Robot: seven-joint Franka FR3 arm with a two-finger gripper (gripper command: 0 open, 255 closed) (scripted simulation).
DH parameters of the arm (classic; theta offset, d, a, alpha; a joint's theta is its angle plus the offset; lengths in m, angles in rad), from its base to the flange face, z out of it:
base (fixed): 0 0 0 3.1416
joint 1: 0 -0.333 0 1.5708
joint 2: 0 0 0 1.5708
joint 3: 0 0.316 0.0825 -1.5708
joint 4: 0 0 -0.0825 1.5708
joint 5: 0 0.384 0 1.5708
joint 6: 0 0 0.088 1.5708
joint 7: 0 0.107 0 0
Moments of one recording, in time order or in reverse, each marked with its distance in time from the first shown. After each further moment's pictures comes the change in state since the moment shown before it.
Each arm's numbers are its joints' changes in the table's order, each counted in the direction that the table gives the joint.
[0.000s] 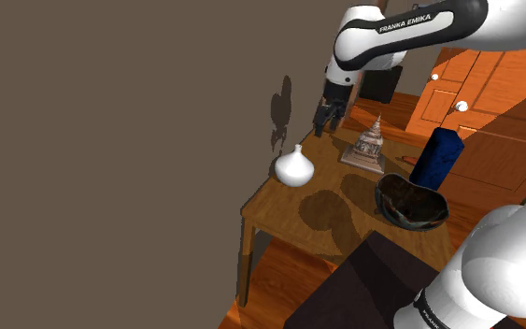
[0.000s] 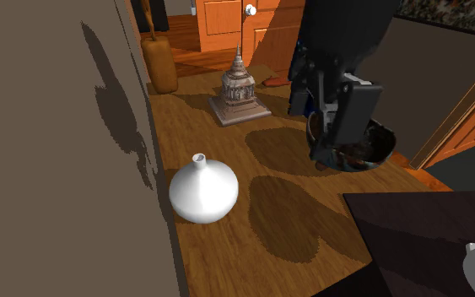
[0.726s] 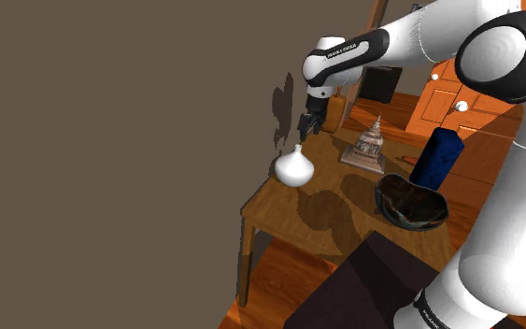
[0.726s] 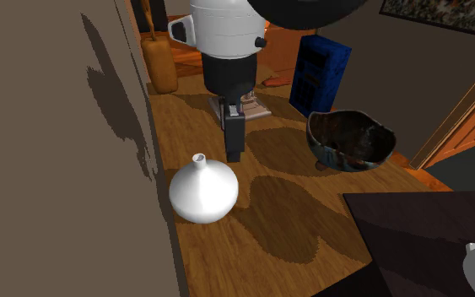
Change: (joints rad) arm 0.043 0.433 -0.058 -0.319 0.085 0.070 -0.145
